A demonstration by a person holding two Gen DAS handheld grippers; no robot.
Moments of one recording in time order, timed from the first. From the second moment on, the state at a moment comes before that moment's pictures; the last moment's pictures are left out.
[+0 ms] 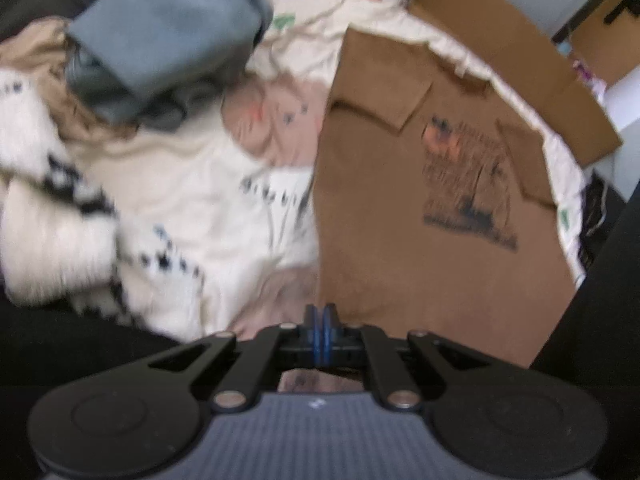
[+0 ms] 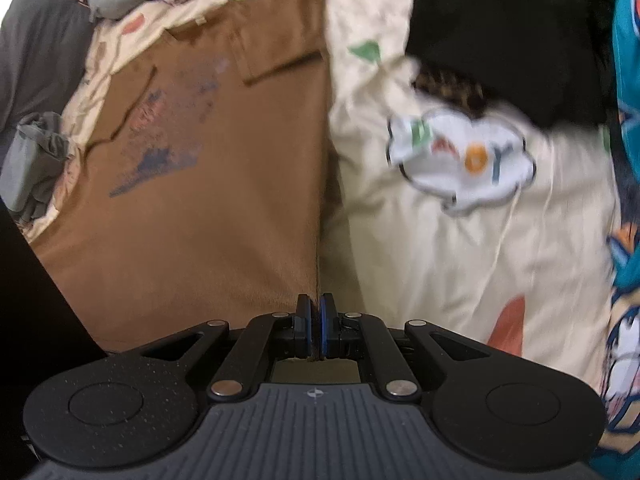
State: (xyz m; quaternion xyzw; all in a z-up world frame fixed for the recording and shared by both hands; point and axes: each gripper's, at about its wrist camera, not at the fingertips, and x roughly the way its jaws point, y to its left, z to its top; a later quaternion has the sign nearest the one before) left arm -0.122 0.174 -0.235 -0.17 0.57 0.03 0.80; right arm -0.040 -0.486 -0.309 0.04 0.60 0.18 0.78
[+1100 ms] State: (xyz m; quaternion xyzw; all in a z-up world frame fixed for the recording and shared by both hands) left arm -0.021 0.175 -0.100 -0.18 0.43 0.04 0.89; right arm 0.090 -0.461 -0.156 0.03 0.45 0.25 0.86
